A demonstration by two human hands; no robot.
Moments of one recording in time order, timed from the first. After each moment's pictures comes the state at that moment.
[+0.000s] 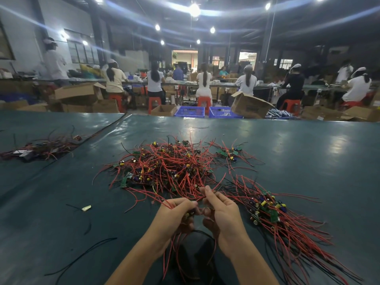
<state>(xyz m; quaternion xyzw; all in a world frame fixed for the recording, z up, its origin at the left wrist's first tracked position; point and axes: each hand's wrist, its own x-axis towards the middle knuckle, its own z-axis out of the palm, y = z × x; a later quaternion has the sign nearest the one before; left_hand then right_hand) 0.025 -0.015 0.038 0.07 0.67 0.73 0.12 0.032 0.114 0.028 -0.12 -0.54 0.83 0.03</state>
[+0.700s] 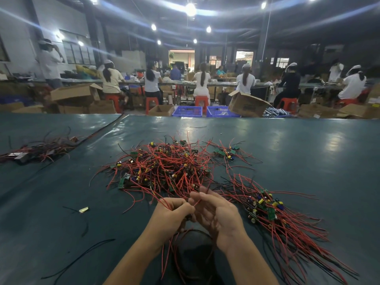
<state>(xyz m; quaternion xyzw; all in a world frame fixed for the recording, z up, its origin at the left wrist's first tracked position) 0.027 -0.016 0.042 0.12 0.73 0.67 0.05 0.035 0.115 0.033 -0.14 -0.44 0.89 -0.02</state>
